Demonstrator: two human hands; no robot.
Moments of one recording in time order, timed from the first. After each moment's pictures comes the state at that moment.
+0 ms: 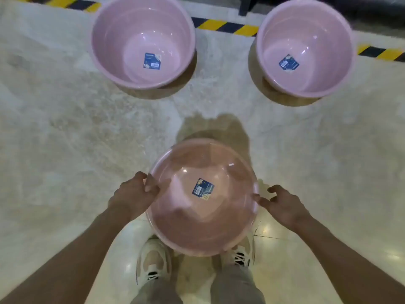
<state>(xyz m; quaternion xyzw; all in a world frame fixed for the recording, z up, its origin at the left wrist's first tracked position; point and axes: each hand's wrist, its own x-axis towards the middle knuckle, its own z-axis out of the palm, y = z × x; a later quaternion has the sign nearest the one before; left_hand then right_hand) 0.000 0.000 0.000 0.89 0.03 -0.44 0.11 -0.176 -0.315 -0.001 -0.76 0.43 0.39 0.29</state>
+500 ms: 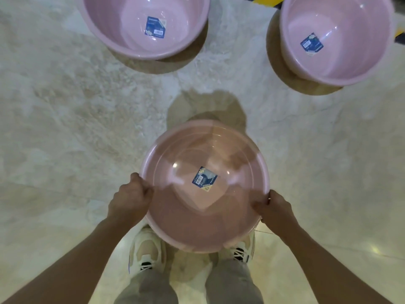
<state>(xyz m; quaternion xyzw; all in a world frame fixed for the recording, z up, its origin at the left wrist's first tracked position) -0.040 0.025 -0.055 0.92 0.05 -0.37 0.12 -0.192 -0.283 -0.048 -0.70 0.51 0.31 0.39</state>
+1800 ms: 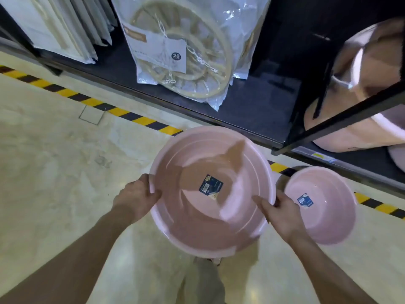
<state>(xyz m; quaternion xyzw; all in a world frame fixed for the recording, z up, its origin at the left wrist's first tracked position) 0.381 0.008 0.185 0.93 0.05 -0.33 0.16 0.247 -0.334 0.175 -0.80 0.40 0.16 0.41</state>
